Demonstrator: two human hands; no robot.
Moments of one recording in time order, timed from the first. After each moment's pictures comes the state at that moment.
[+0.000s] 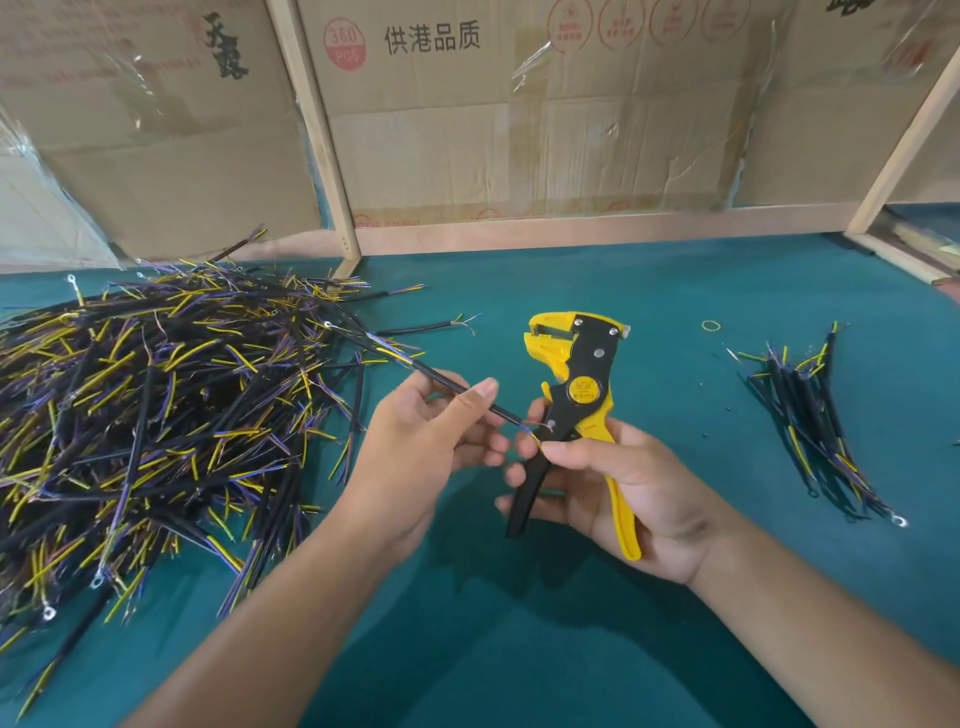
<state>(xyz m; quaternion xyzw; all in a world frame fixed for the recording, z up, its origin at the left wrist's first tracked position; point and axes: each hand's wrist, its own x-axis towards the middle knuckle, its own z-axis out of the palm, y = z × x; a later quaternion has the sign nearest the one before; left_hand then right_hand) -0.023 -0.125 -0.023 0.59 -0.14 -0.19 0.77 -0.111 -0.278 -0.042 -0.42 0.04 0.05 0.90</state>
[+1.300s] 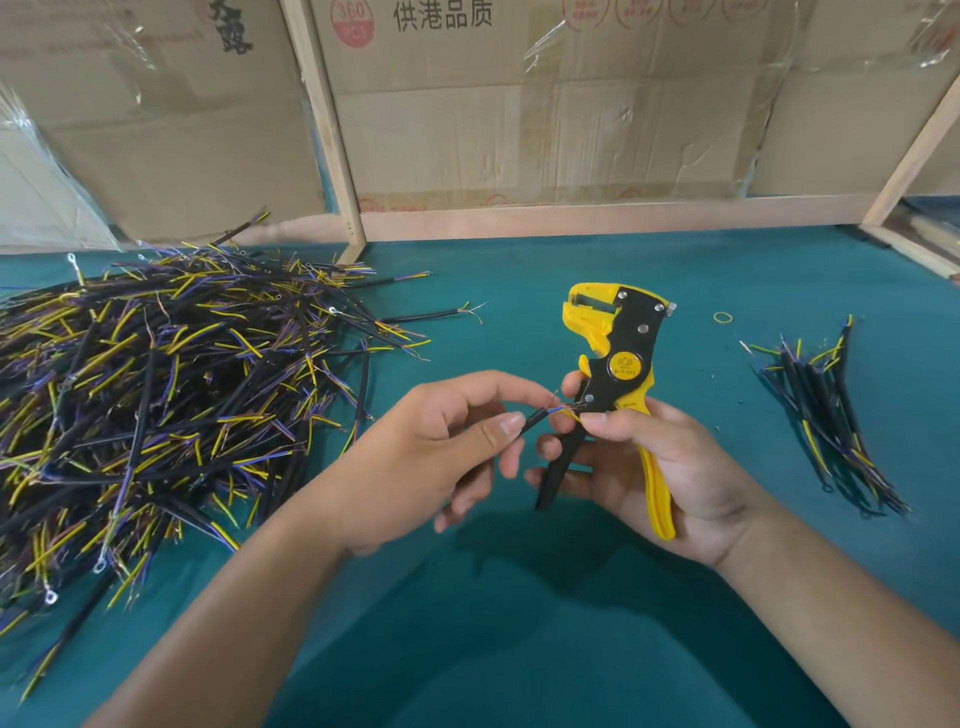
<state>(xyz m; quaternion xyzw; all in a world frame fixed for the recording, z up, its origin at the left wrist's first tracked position) -0.020 -0.096 -0.011 0.66 -0.40 -0.29 0.57 -0.110 -0.292 -0.040 -0.43 0.02 0.02 0.90</state>
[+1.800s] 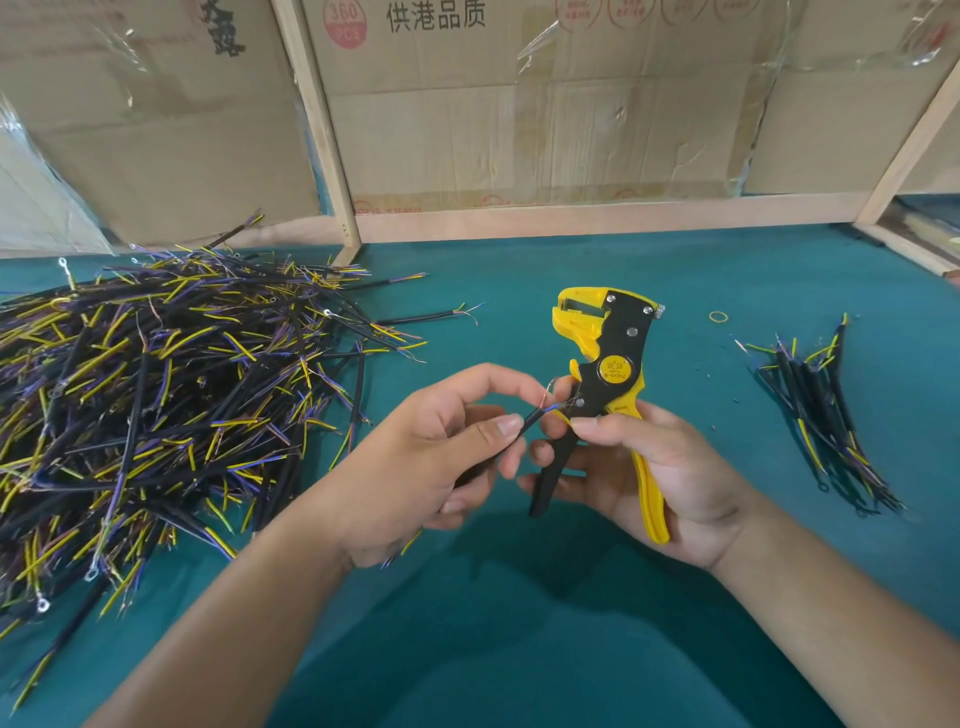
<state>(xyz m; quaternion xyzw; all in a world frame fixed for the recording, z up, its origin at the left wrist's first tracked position) -0.020 -0.100 -0.013 0.60 -0.36 -0.36 0.61 -0.112 -0.290 -0.039 -0.43 0.02 0.03 0.90</state>
